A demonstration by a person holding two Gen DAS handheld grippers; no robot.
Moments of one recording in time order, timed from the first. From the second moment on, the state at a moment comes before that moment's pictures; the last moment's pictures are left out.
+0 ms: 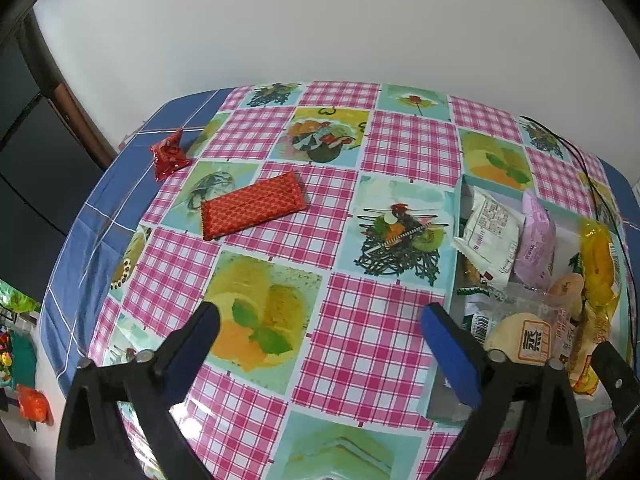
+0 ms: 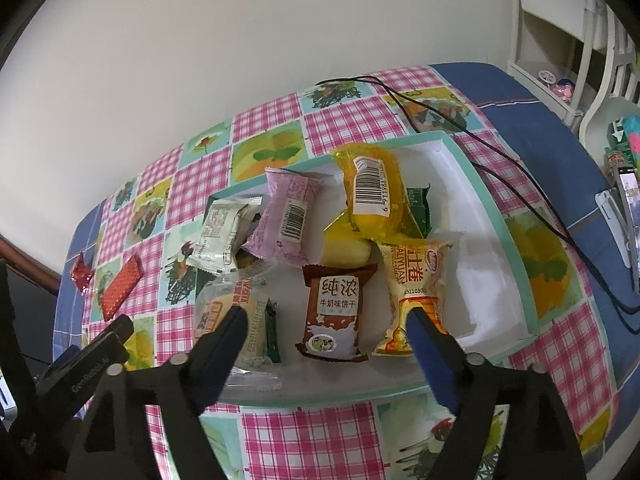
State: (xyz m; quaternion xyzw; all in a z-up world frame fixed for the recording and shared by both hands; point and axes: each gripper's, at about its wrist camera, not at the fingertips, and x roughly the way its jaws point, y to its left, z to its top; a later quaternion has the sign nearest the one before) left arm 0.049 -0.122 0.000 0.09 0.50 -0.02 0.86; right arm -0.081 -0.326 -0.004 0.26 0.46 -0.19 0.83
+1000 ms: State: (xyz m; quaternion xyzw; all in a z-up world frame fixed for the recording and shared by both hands) left arm 0.063 -0.073 0.009 0.11 0.48 0.01 0.87; right arm -0.053 -0.261 0.011 0.23 0.46 -0.15 0.85
